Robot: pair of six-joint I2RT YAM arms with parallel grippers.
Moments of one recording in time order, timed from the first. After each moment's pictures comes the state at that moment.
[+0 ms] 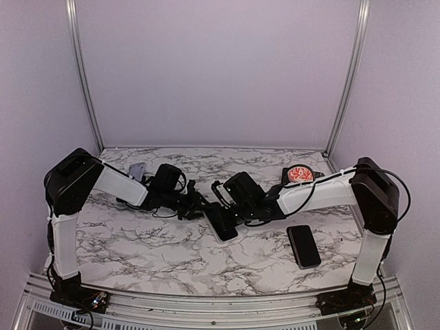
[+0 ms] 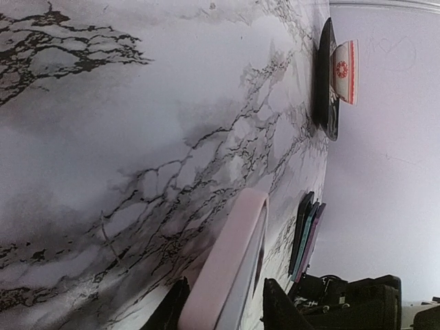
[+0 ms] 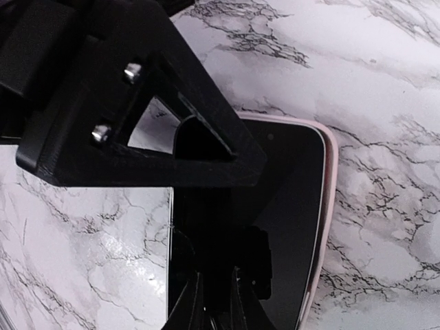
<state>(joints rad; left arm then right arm) -0.66 2.06 1.10 0.28 0.59 -1.07 0.93 1.87 1.15 -0.11 0.02 0.36</state>
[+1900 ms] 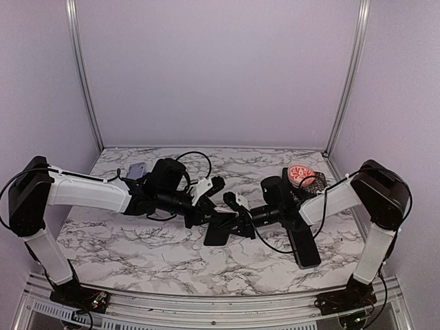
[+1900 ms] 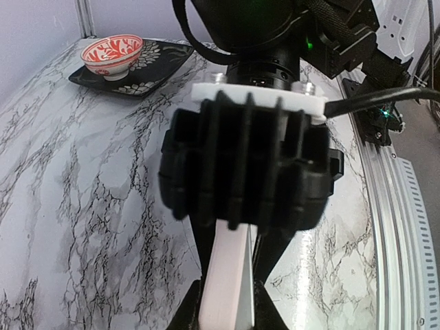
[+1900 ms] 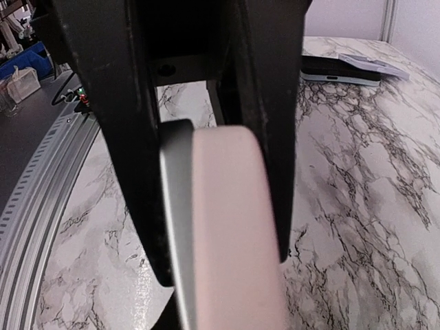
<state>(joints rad) -0.87 1.71 1.01 0.11 0.49 0.18 0.75 1.82 0.79 0.54 -0.79 -0.25</state>
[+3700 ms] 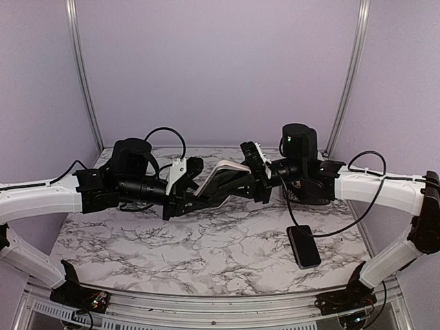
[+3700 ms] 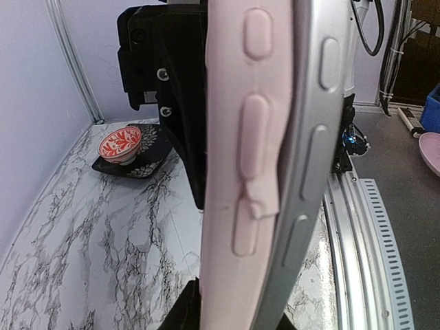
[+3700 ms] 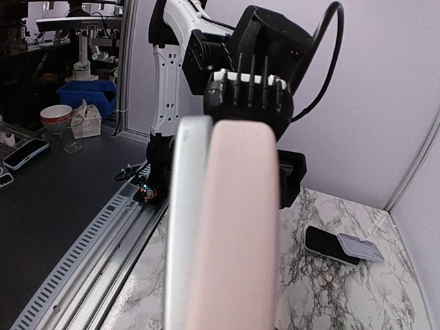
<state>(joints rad) -0.92 1.32 0.99 -0.05 0.47 0.29 0.79 1.44 1.08 0.17 -1.00 -0.38</state>
